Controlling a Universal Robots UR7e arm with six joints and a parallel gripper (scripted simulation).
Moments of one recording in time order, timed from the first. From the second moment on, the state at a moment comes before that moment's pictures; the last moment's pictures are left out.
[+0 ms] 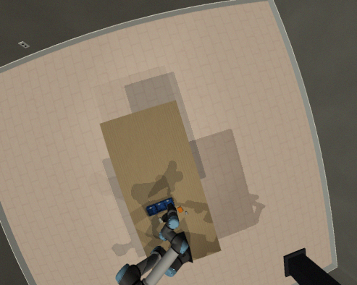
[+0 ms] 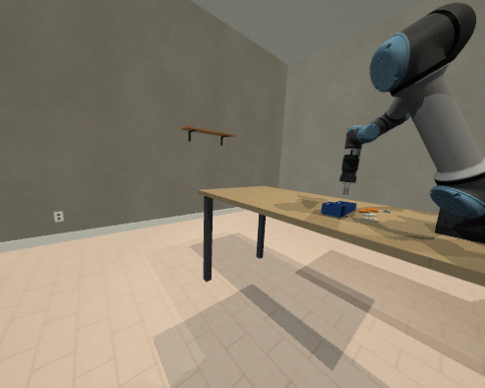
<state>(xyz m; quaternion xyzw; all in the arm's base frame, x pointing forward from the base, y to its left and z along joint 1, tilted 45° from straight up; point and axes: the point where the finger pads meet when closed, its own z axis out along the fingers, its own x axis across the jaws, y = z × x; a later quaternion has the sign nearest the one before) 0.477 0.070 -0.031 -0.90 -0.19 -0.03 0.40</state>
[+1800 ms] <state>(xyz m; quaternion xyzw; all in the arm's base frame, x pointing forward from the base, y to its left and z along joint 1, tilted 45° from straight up) 0.477 0.070 -0.031 -0.83 0.38 0.21 0.34</state>
